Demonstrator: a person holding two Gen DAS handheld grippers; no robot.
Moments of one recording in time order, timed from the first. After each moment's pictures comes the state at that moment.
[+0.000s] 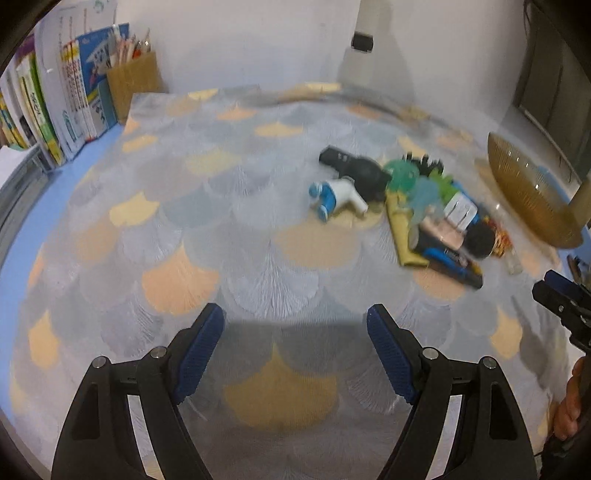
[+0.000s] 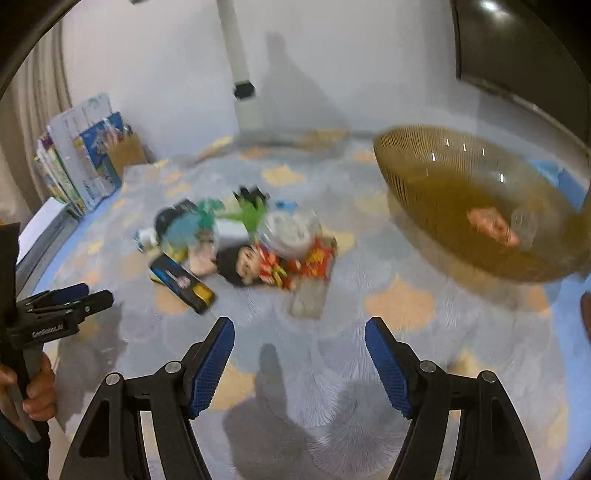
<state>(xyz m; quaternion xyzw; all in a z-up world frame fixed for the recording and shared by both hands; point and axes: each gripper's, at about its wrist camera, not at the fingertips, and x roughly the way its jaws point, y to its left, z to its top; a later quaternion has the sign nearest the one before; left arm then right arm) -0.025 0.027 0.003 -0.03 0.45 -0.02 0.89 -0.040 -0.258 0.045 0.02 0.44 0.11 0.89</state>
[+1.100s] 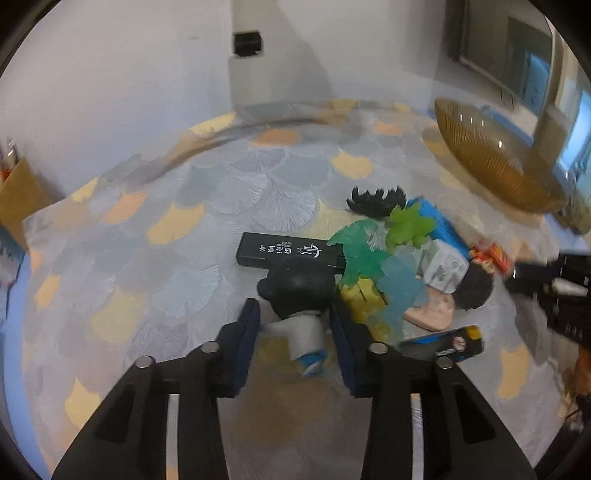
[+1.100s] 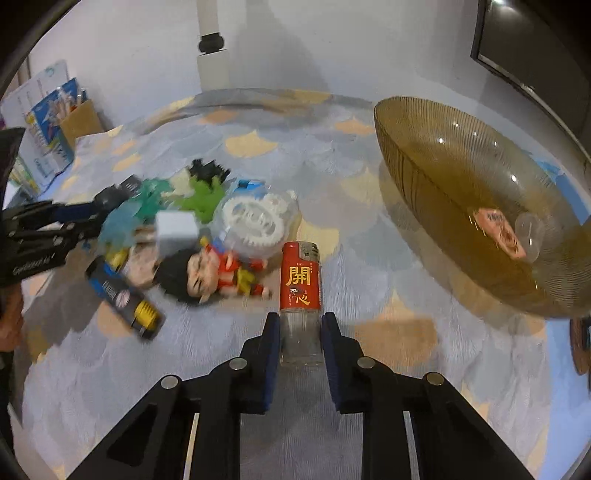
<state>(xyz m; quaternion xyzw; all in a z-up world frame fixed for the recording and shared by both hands) 0.064 -0.013 0.025 0.07 0.44 -0.17 0.88 0.016 -0.250 0.033 -0.02 0.51 0.07 0.86</state>
